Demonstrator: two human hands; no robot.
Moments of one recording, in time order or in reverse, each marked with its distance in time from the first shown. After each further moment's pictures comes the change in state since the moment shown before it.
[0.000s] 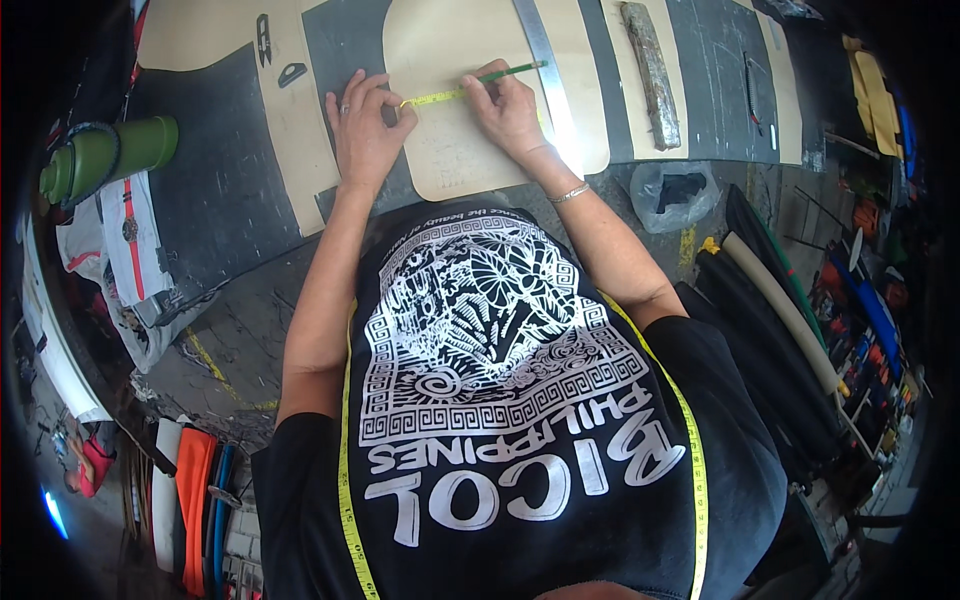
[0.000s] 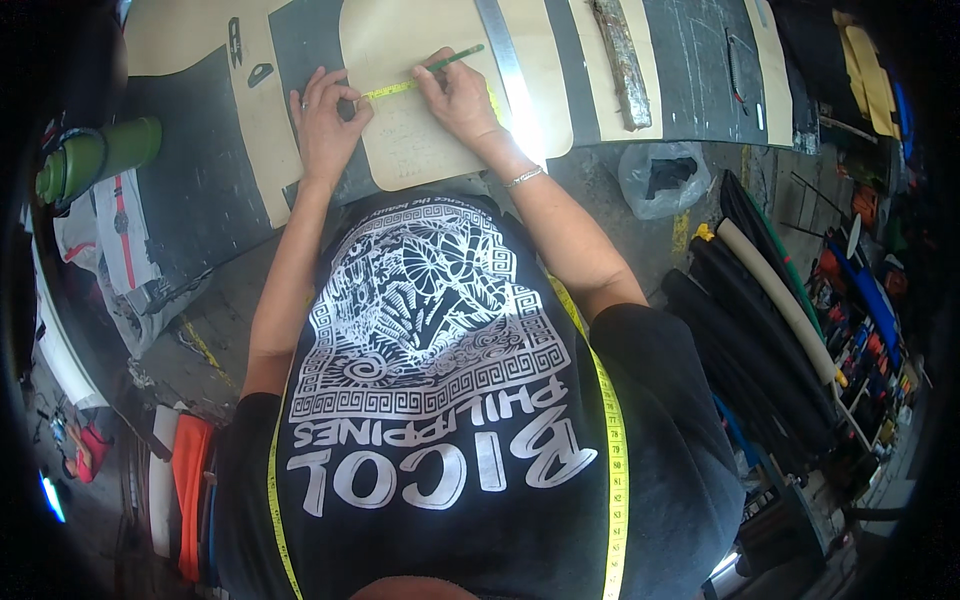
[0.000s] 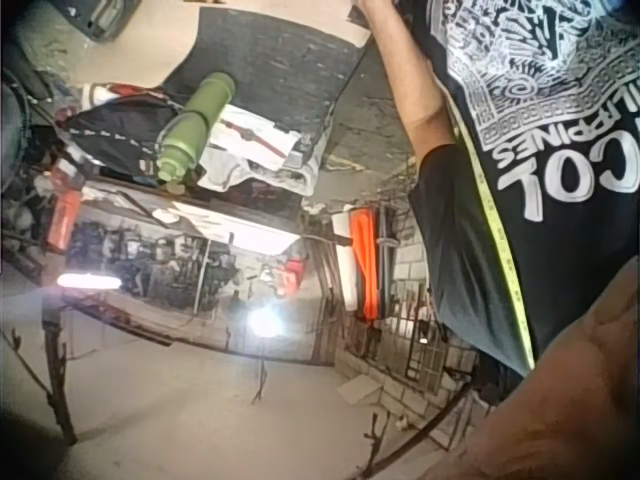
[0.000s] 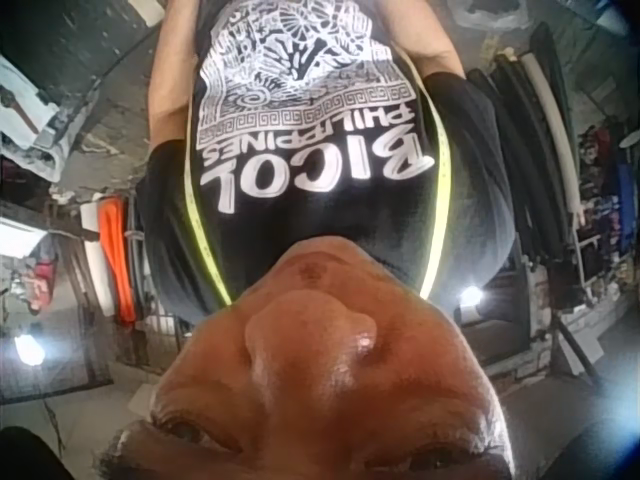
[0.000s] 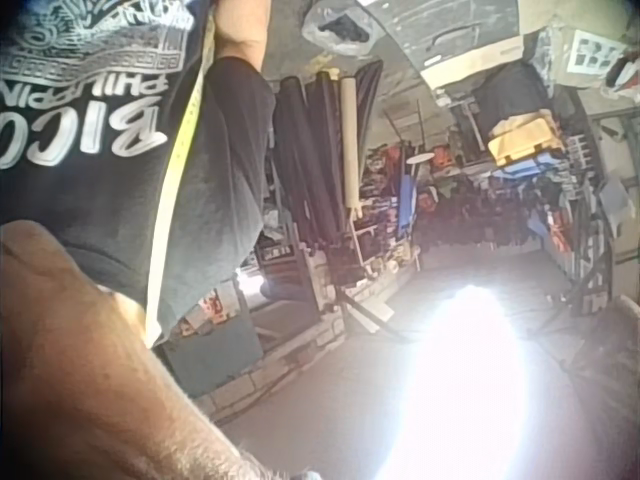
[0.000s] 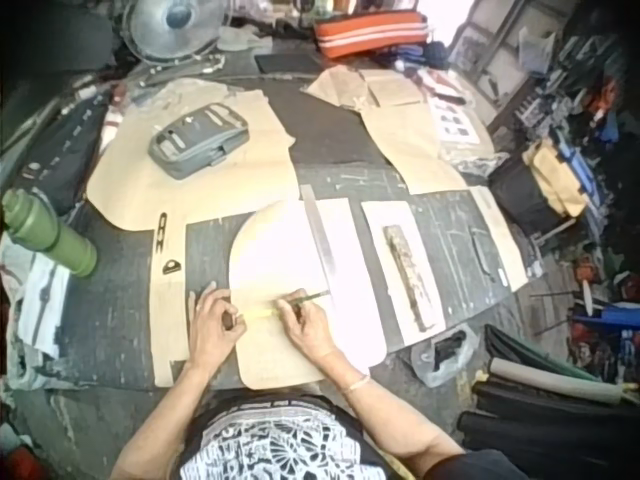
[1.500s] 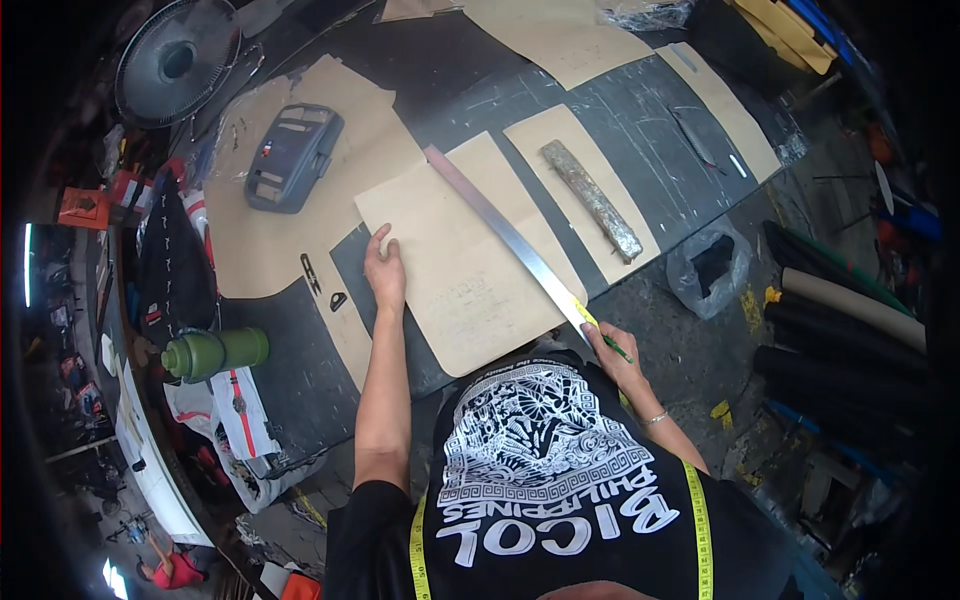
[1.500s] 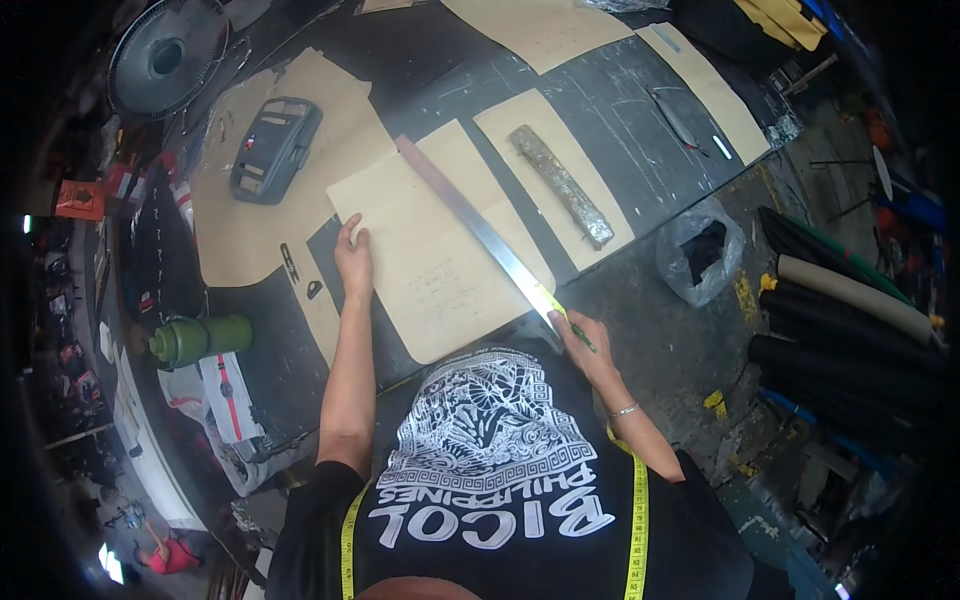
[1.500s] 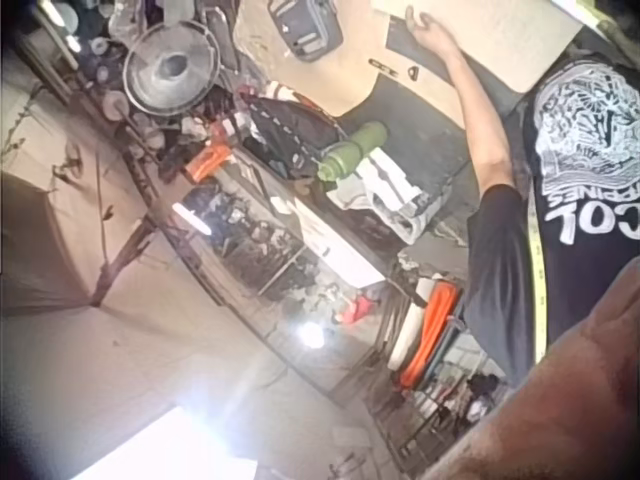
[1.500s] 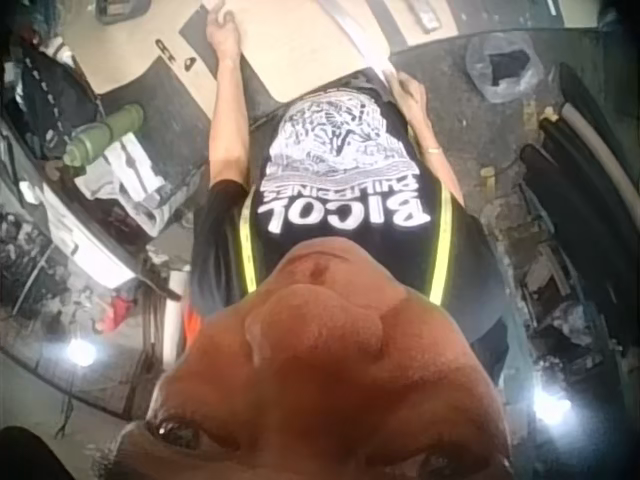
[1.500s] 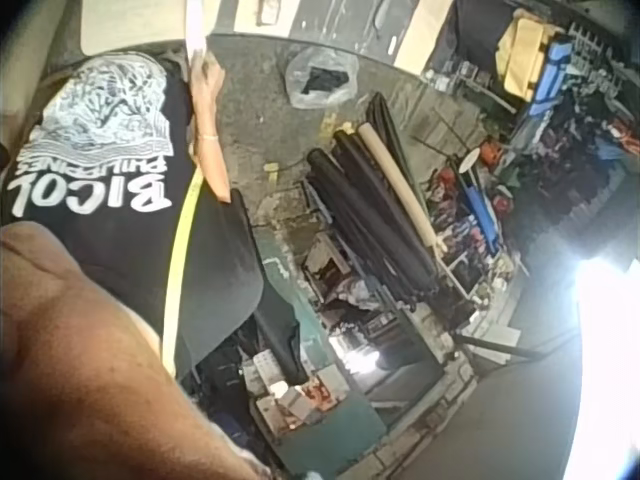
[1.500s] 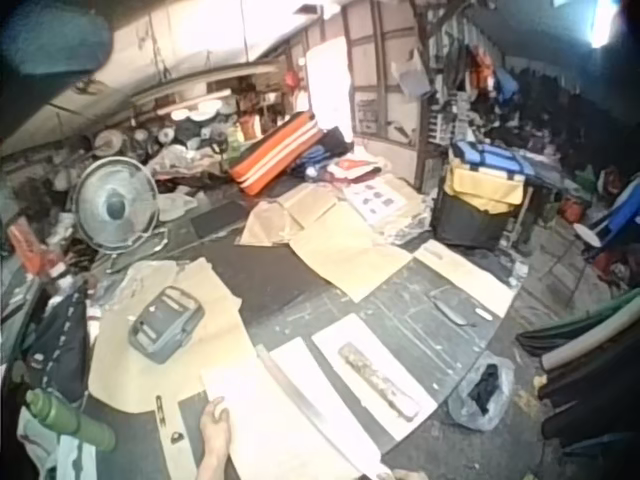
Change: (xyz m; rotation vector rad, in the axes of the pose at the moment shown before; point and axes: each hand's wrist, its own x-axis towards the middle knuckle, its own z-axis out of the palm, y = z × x) left_hand 0.125 0.031 0.015 -0.454 0.015 -0.434; right_hand -0.170 0.033 -0.141 -0.033 0.108 0.677
